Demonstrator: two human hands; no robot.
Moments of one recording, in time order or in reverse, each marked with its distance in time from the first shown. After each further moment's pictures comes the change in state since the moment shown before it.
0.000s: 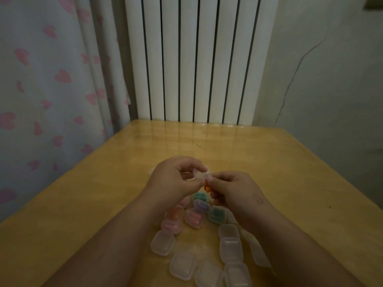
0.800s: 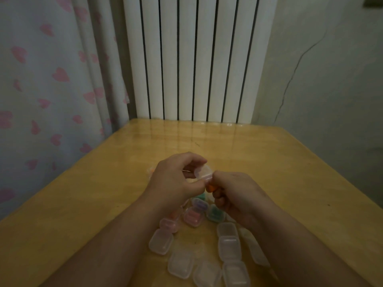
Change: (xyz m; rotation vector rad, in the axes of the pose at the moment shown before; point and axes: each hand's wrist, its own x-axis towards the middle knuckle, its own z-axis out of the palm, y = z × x) left_hand -0.005 0.007 0.006 0.107 0.044 0.111; right_hand 0.001 -0.006 0.002 0.169 0.005 0.208
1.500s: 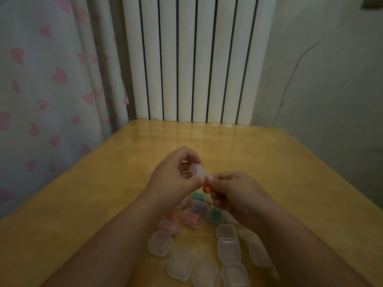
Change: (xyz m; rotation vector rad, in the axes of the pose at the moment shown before) left_hand 0.004 -0.003 -0.001 -0.222 -0.039 -0.118; right_hand -0.008 -0.005 -0.007 -0.048 -0.106 -0.058
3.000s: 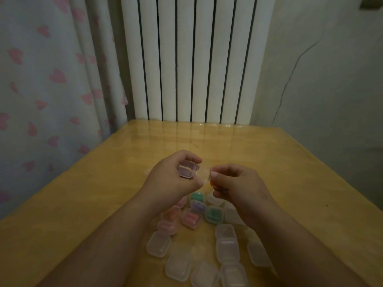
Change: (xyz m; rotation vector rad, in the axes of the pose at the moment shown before) left_hand -0.001 0.009 -0.005 0.203 -0.004 -0.108; right_hand 0.003 -0.001 -0.003 -0.008 0.211 -0.127
